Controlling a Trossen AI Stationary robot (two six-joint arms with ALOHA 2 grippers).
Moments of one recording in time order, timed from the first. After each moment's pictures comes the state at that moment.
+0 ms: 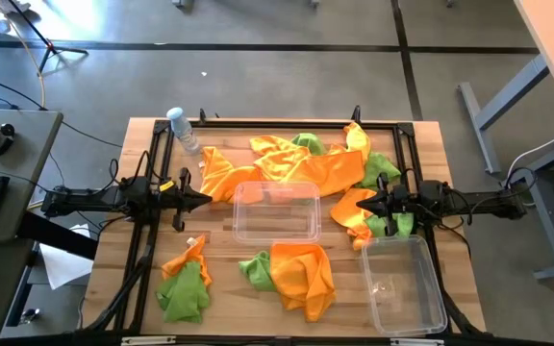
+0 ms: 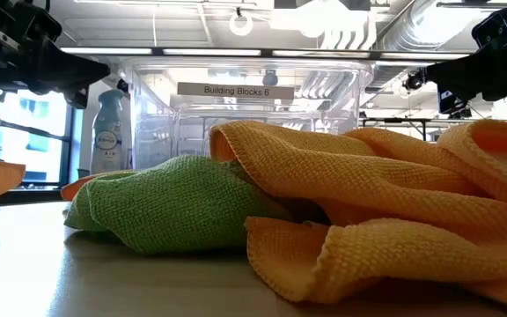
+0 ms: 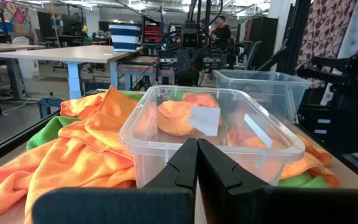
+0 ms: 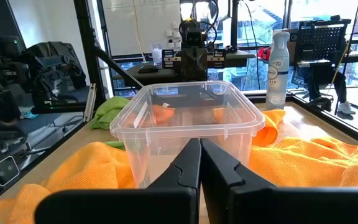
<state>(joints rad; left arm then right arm) -0.02 0.02 0.01 0.02 -0.06 -0.04 0.05 0.01 0.01 0.01 0.01 0.05</state>
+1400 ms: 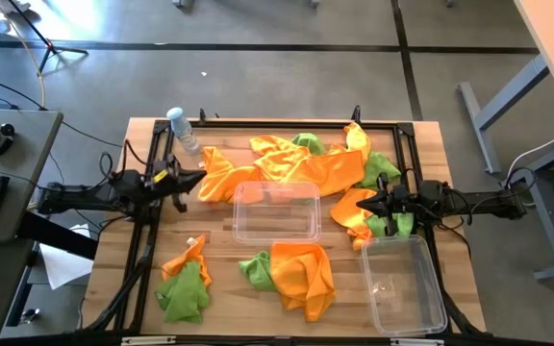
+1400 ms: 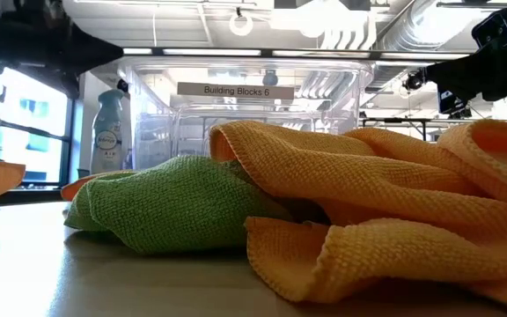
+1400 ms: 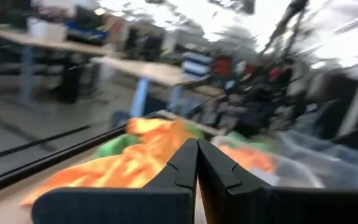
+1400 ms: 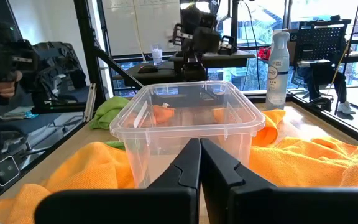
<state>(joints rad) -0.02 0.18 0.18 0.06 -0.42 -0.21 0.05 0.01 0.01 0.01 0.01 0.05</state>
